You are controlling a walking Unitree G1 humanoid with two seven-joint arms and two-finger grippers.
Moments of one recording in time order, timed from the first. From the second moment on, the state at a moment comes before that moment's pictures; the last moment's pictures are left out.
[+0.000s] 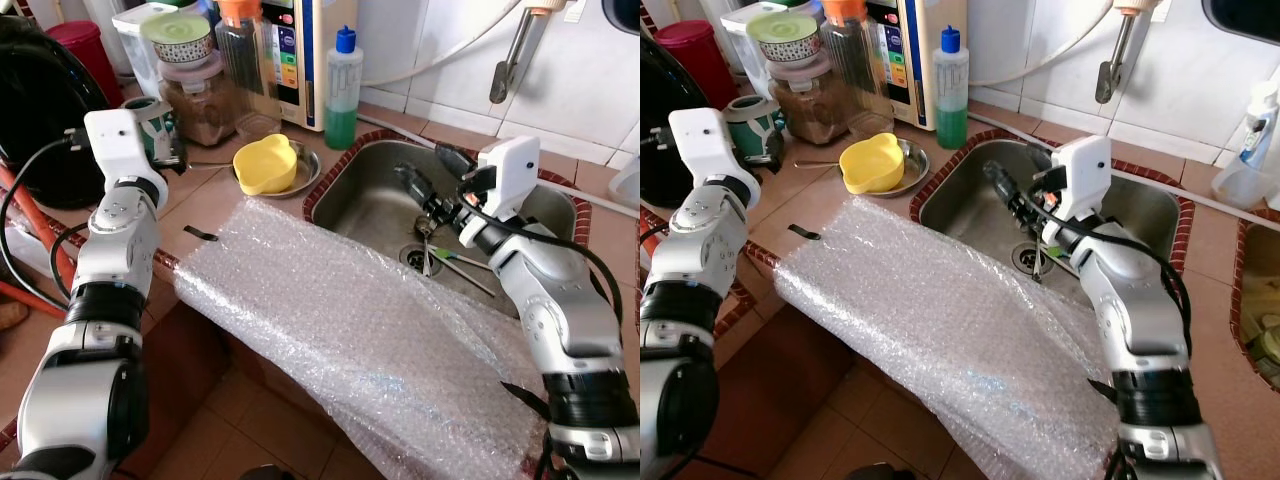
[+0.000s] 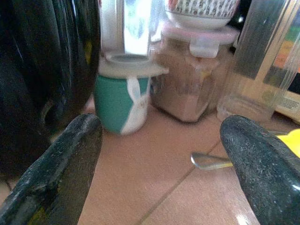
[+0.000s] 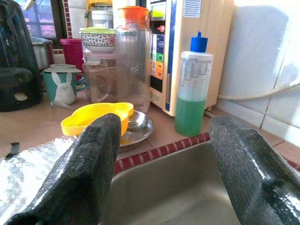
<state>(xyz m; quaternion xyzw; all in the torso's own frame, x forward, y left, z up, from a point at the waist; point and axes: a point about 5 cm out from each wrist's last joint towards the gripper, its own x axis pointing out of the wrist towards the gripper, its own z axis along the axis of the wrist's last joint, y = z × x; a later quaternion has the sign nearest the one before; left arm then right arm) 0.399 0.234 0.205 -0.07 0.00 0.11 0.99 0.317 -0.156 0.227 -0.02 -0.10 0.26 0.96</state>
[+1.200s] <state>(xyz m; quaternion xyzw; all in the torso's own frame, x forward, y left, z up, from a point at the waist) 0.375 0.193 0.202 0.01 -0.09 -0.01 1.00 0.298 -0.188 0.245 0.02 -0.12 0.07 0.99</state>
